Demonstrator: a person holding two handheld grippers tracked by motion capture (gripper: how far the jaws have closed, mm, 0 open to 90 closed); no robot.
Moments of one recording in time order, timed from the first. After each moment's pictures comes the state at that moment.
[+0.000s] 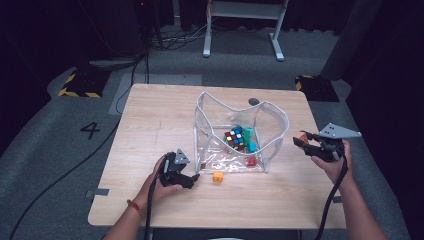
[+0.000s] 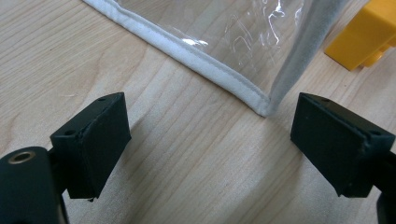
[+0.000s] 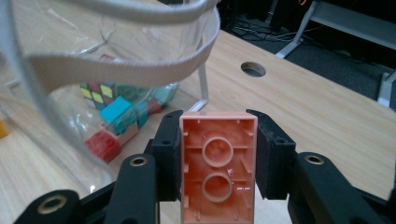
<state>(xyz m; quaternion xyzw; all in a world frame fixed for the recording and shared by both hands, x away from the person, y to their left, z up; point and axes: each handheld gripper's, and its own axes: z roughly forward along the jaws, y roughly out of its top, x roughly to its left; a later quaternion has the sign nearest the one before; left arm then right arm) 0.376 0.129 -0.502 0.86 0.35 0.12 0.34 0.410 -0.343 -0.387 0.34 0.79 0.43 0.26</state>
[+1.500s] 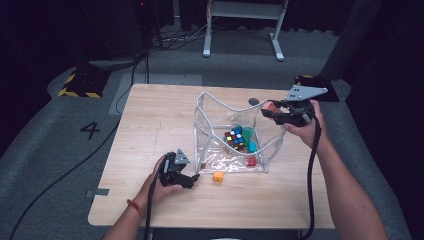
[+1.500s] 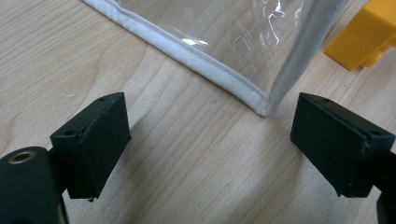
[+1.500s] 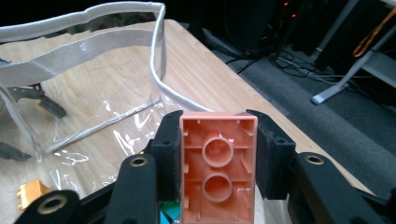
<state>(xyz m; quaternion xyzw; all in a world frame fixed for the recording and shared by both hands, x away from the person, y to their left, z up) 0.376 0.129 -0.502 0.86 0.35 0.12 0.34 0.461 -0.240 -0.306 0.23 0.84 0.44 0.23</state>
